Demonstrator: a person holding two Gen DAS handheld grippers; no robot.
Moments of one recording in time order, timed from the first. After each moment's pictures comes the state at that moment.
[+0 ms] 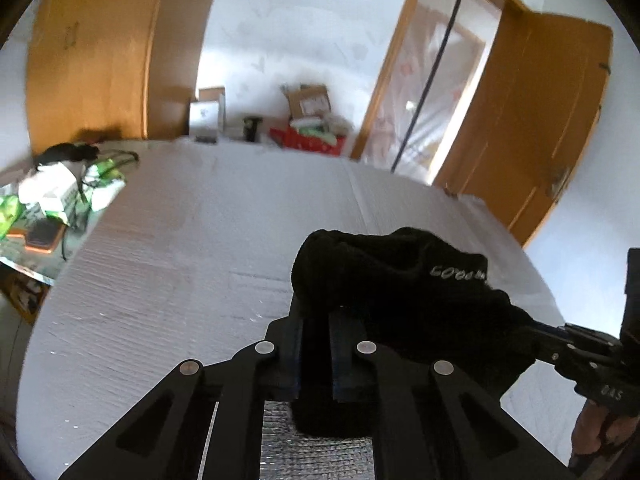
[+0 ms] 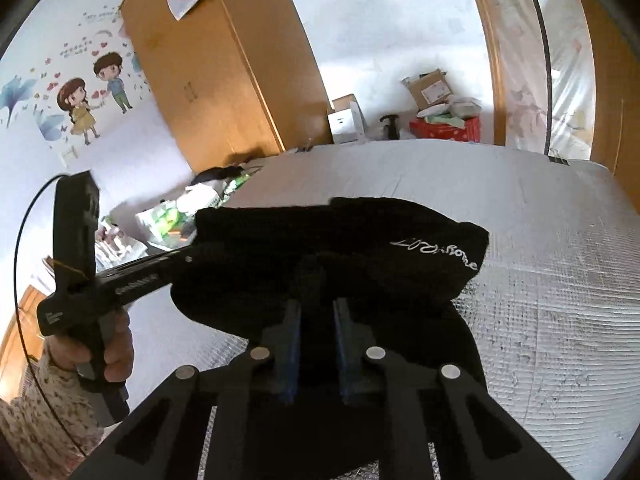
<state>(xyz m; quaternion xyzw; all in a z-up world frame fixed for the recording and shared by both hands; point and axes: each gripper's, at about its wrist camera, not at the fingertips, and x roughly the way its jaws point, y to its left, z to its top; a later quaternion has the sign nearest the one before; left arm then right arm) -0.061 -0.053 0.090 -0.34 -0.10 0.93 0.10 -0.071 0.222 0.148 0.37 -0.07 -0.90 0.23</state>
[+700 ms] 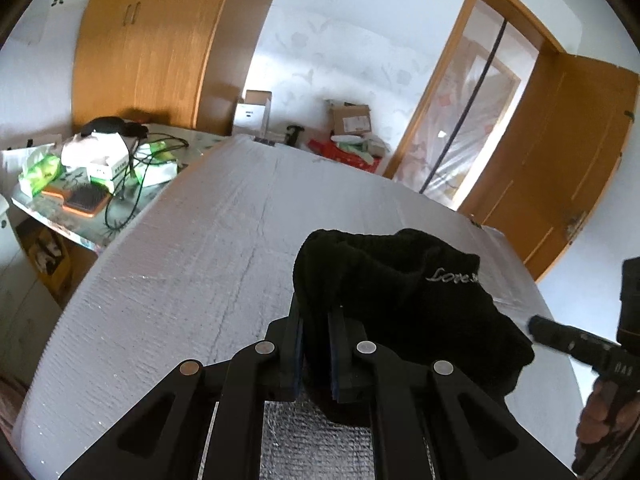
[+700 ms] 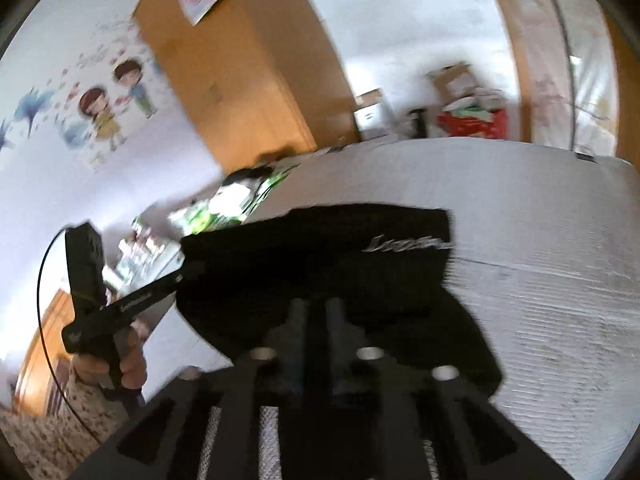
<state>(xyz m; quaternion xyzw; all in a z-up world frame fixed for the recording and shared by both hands) -0.022 -0.105 0.084 -0.33 -0.16 0.93 0.05 -0.074 0.204 0.160 0.39 -0.07 -0.87 0.30</state>
